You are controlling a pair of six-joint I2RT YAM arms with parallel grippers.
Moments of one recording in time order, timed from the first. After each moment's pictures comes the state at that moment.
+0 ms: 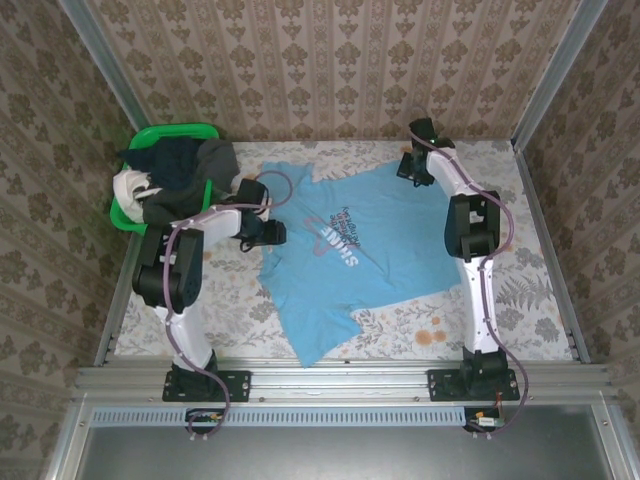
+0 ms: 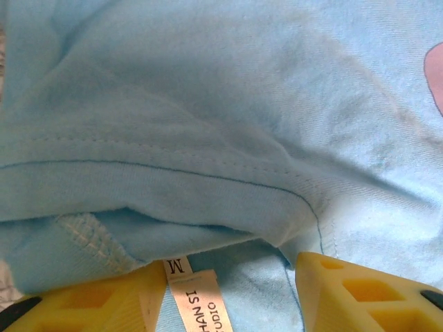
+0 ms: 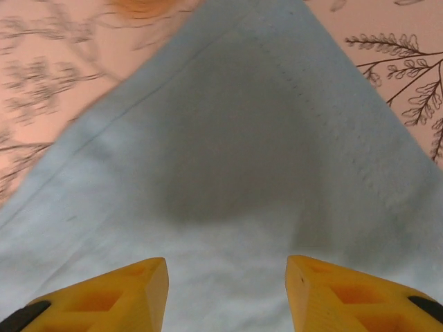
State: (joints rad) left arm -0.31 1.87 1.15 -0.46 0.17 -0.26; right arm 0.06 2.57 2.31 -0.84 0.06 0.46
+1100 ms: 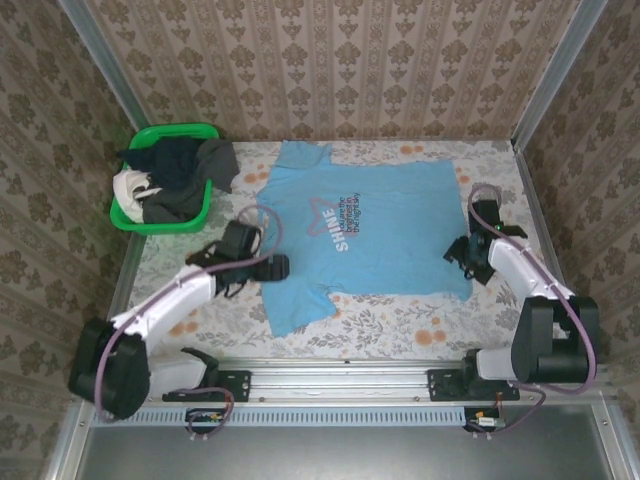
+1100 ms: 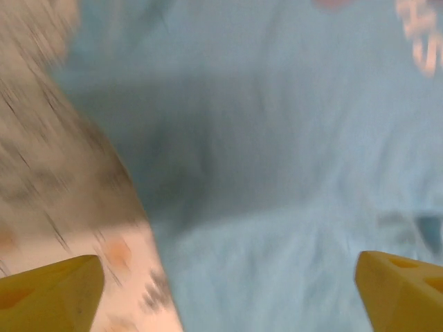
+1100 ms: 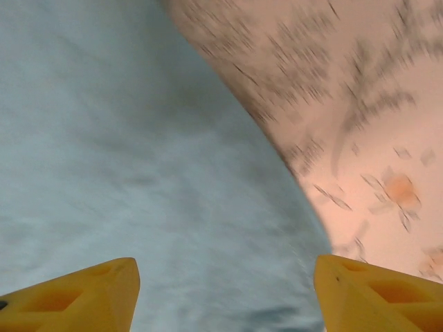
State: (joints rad) left arm -0.54 1.16 0.66 -0.52 0.05 -0.41; right arm -0.07 1.33 0.80 -0.77 0.08 0.65
